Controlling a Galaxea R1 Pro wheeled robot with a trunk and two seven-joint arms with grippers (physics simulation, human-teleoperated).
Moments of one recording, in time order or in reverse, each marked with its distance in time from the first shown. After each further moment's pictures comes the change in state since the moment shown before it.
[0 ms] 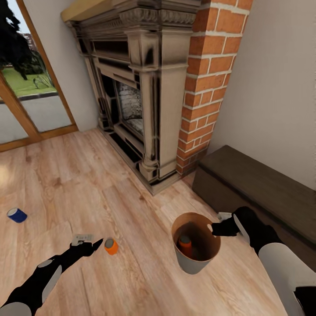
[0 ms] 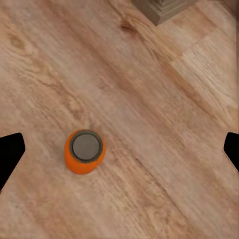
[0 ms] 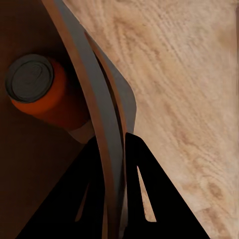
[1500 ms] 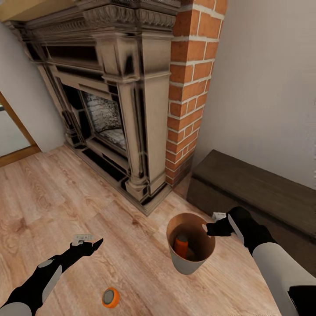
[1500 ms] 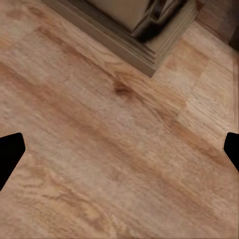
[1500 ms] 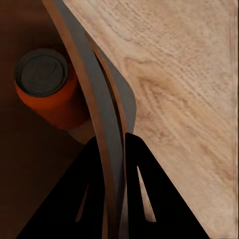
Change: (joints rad) left arm 0.000 -0.001 -0.003 0.000 -0.002 -0.008 -0.001; right arm 0.000 0.040 0.000 0.002 0.007 0.001 -0.005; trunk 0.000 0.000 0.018
